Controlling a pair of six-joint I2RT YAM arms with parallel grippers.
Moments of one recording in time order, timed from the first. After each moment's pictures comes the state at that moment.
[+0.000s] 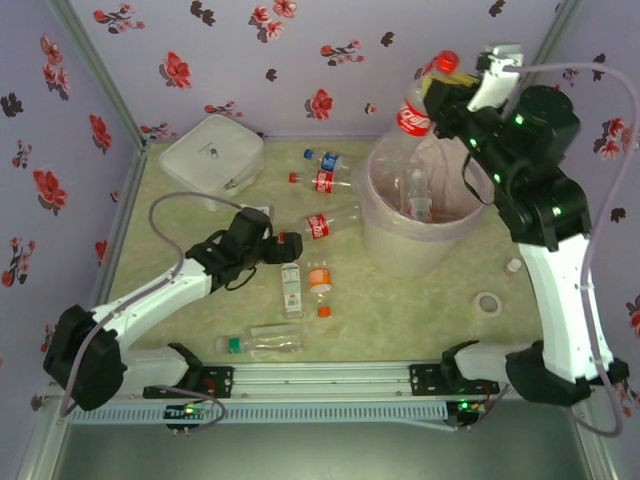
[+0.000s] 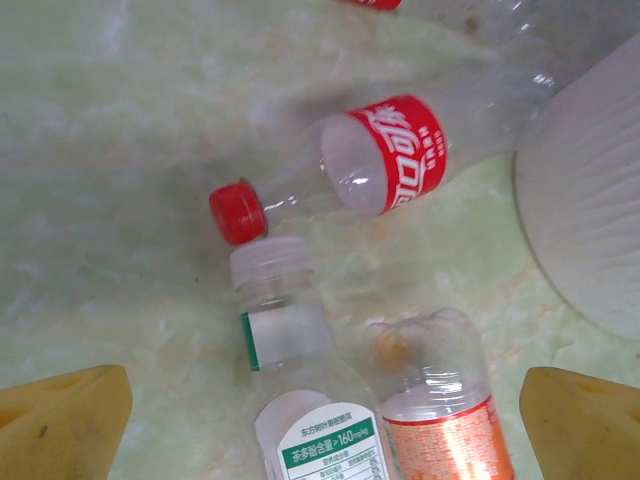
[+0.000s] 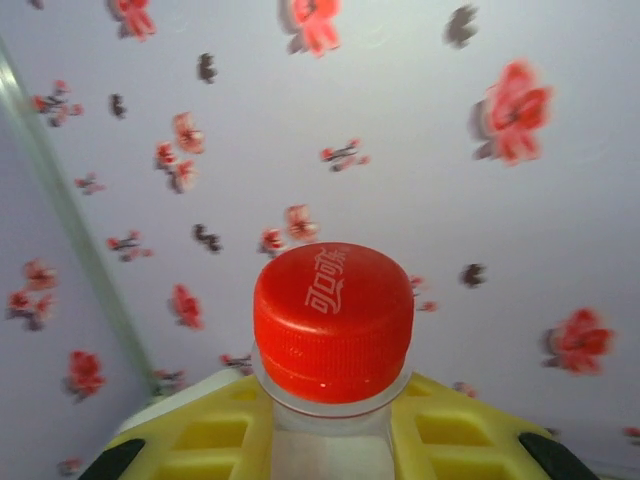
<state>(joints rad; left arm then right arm) -0.70 1.25 0.85 -0.38 -0.11 -0.60 0.40 1.24 1.94 -0.64 0.03 0.15</state>
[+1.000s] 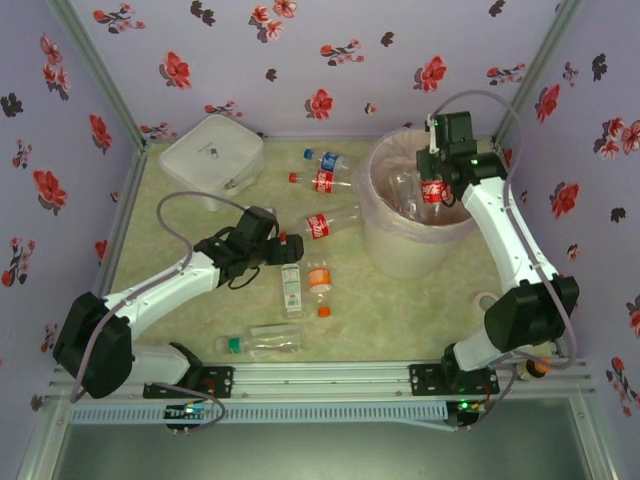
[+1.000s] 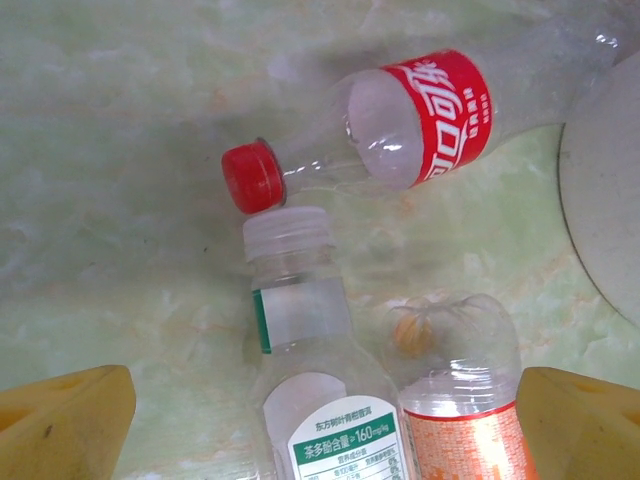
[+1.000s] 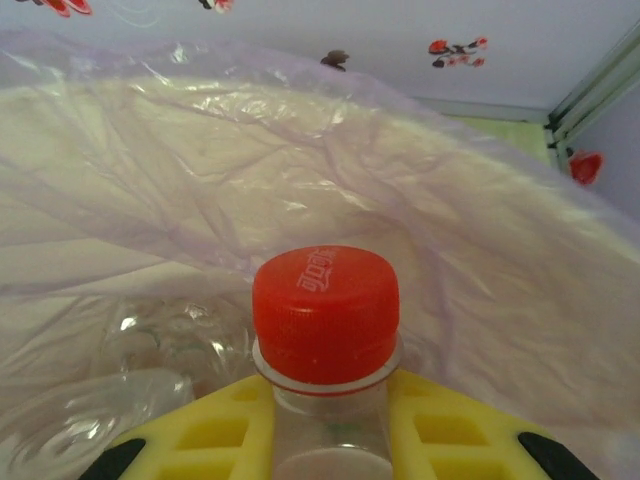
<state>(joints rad) -0.70 1.31 0.86 -0.42 -0.10 -0.64 0.22 1.53 1.55 -0.78 0.17 0.03</state>
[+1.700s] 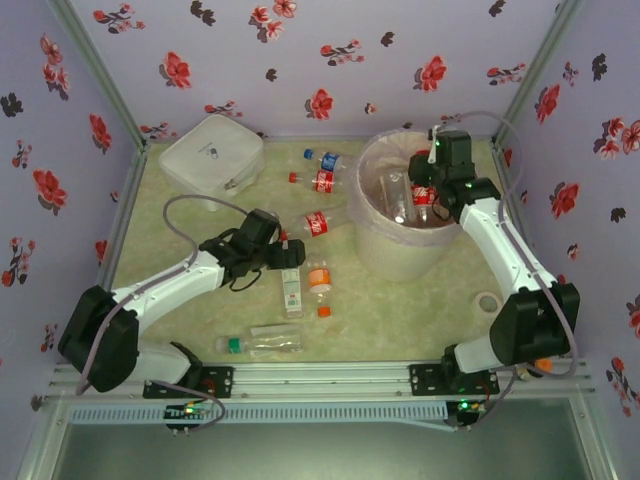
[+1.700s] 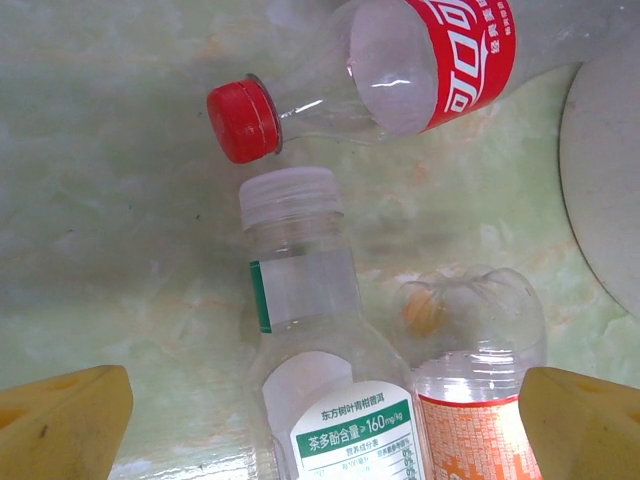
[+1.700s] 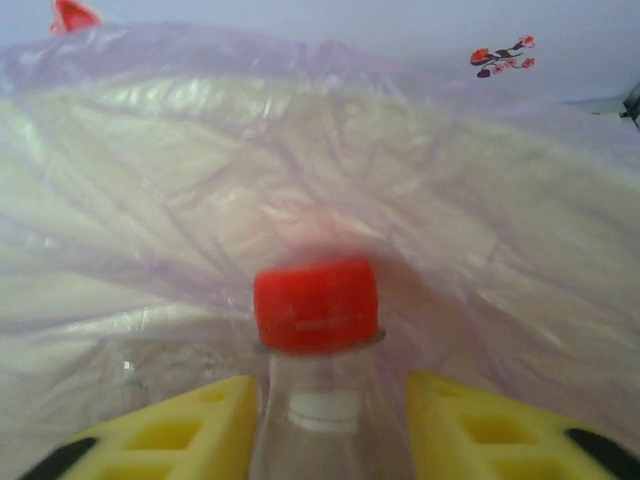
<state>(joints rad) -0.70 1.35 0.85 -0.42 -0.06 -0.65 0.21 1.43 1.29 -0.47 0.08 0.20</state>
